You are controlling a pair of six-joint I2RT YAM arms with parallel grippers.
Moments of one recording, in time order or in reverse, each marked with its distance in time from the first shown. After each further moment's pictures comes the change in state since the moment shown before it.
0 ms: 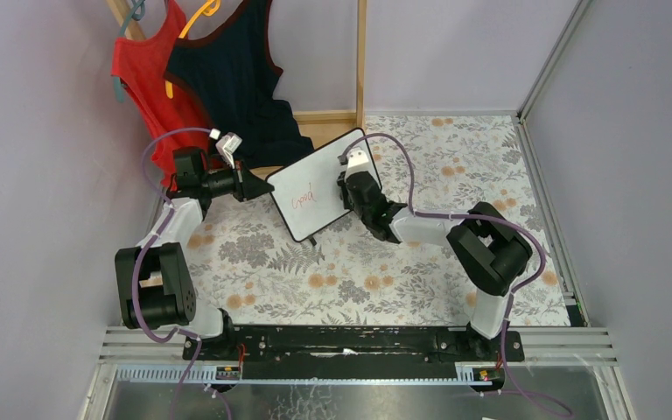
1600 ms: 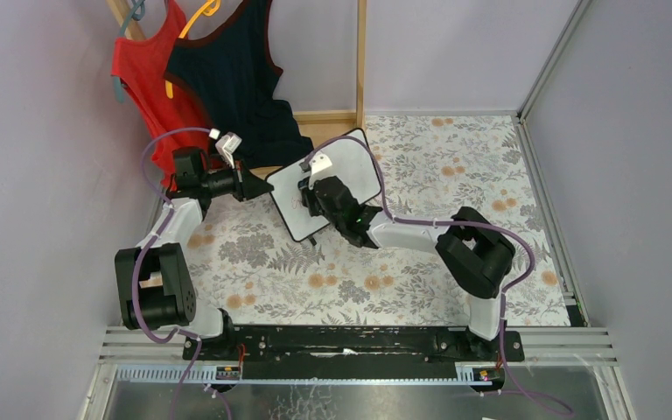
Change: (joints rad) left arm 0.000 -0.004 0.000 -0.002 -0.007 0.002; right arm 0.159 0.066 0.175 -0.033 -0.056 -0.005
